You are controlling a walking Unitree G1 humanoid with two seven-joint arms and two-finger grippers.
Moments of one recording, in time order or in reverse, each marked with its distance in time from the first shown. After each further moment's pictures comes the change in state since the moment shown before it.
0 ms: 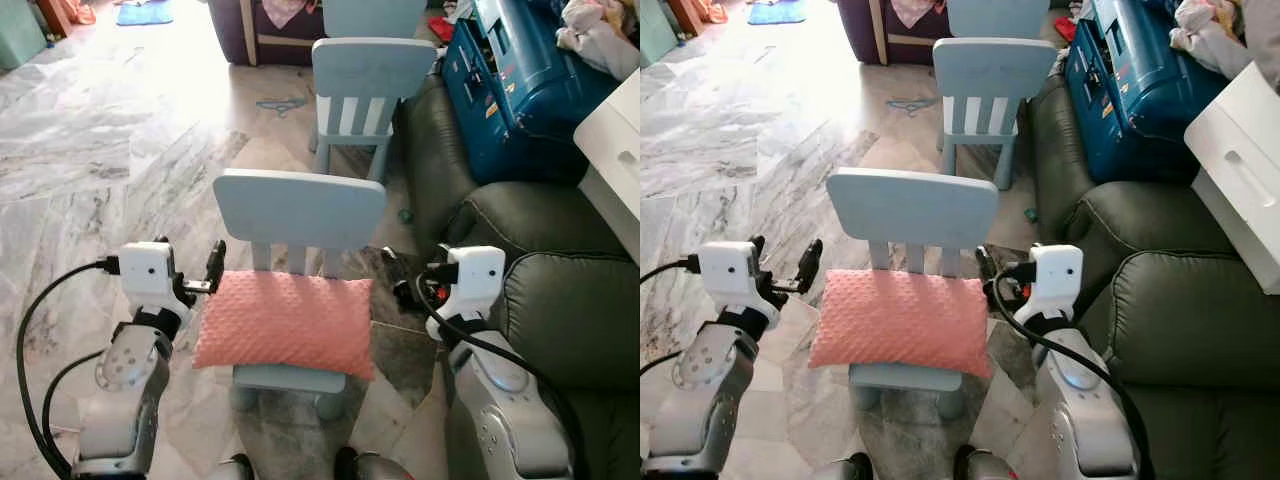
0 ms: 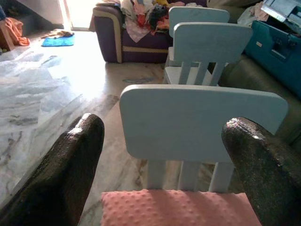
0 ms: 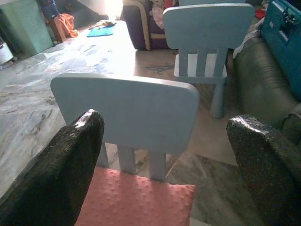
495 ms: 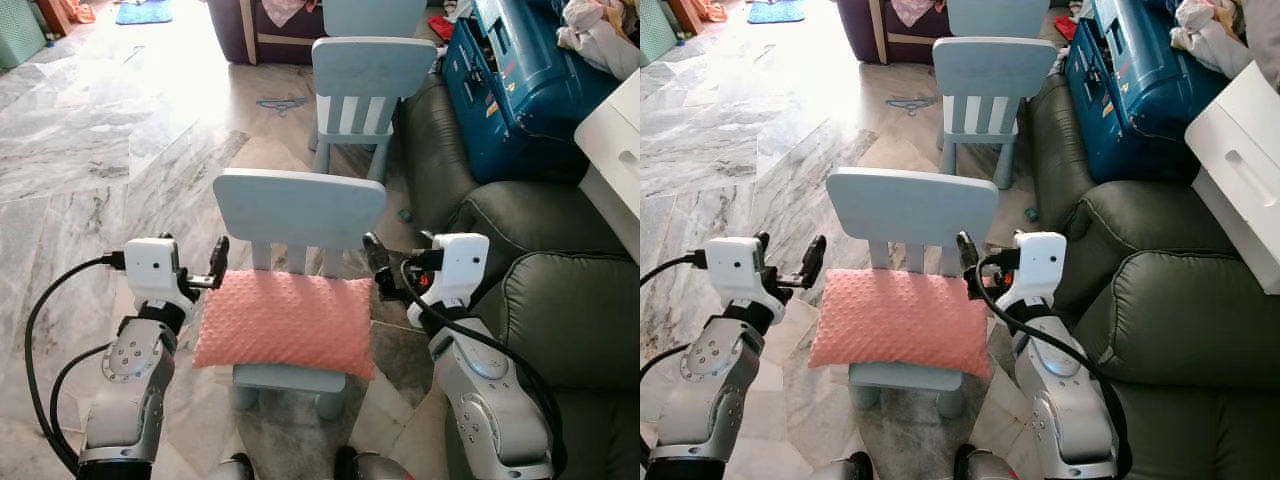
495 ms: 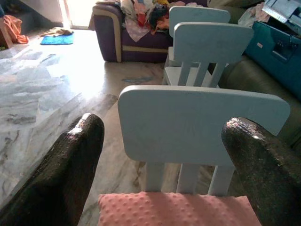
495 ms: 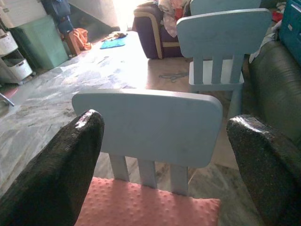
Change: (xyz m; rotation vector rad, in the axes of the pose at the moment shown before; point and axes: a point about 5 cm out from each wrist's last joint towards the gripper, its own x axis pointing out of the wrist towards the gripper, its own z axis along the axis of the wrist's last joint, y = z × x) left arm 0.010 0.001 0.002 -0.008 -0.007 0.005; right arm 0.013 0.024 0.010 0.077 -0.036 0.044
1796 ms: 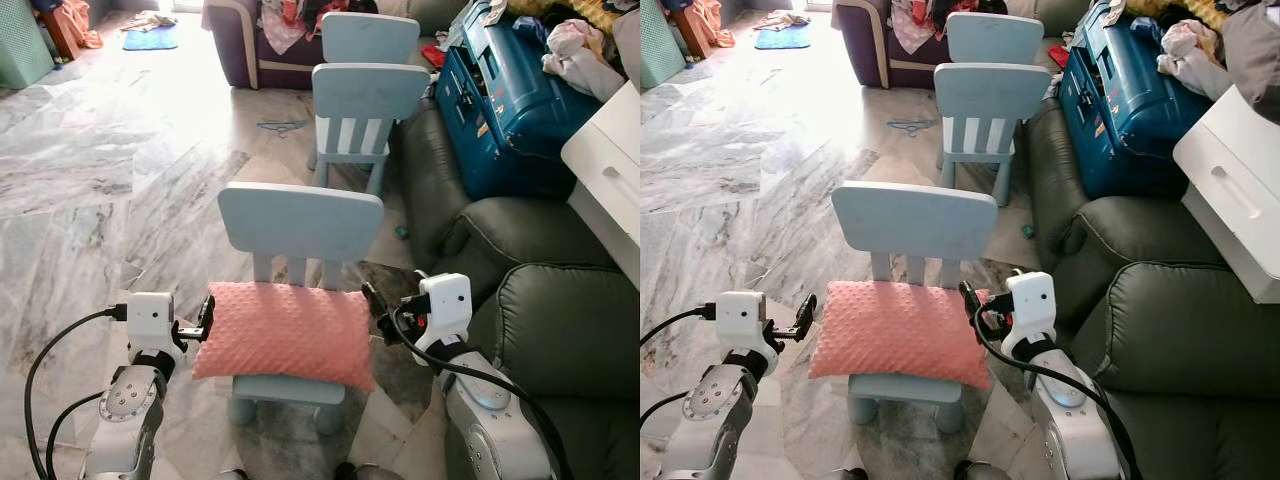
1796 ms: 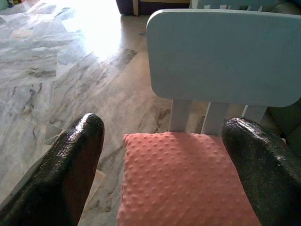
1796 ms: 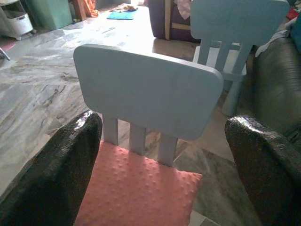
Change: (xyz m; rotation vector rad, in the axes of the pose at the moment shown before) left arm -0.029 0.024 -0.072 0.032 0.248 0.075; right arm -0.020 -0.020 -0.046 -0.145 0.143 0.056
